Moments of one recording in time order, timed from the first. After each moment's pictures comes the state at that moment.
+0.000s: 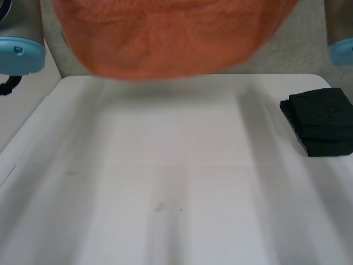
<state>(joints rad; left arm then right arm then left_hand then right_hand) 4.33 -2.07 -0.56 3.24 -1.81 3.44 1.93 -0.97 0.43 -0.13 1.57 2.60 1.14 1.20 1.19 1.20 0.96 0.98 1.18 1.18 1.19 0.99</state>
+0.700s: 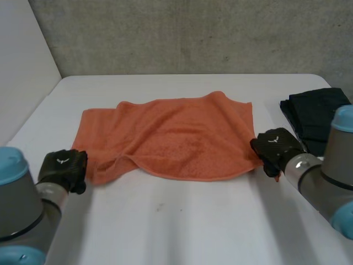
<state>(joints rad) 4.43 -1.79 -2.02 3.44 -1.73 3.41 1.86 -1.19 1.66 -0.05 1.42 2.56 0.99 1.02 1.04 1.04 0.85 0.98 1.18 1.18 1.19 1.00</state>
